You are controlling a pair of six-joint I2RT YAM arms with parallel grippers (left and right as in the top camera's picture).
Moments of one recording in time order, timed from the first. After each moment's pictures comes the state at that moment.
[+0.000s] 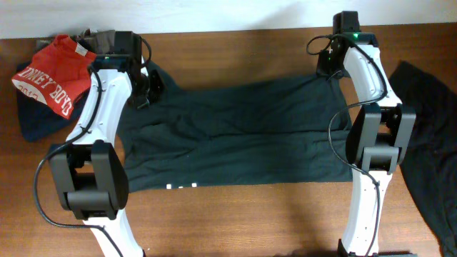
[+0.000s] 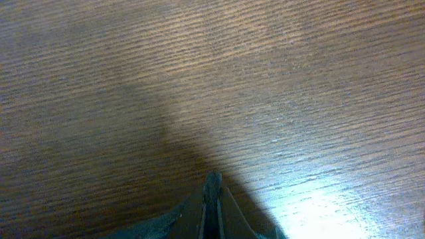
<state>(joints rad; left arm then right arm) -0.04 2.06 1.77 -1.00 0.15 -0.46 -0.06 2.44 2.18 -0.94 0.10 0.15</state>
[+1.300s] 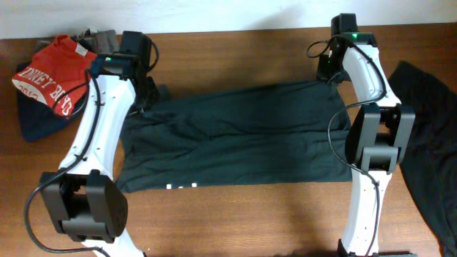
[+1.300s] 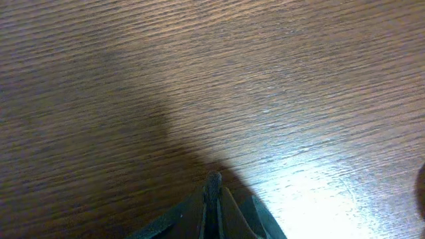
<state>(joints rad) -0.10 1.89 1.76 -1.22 -0.23 -0.53 -0.06 2.44 2.18 -1.01 0.14 0.17</state>
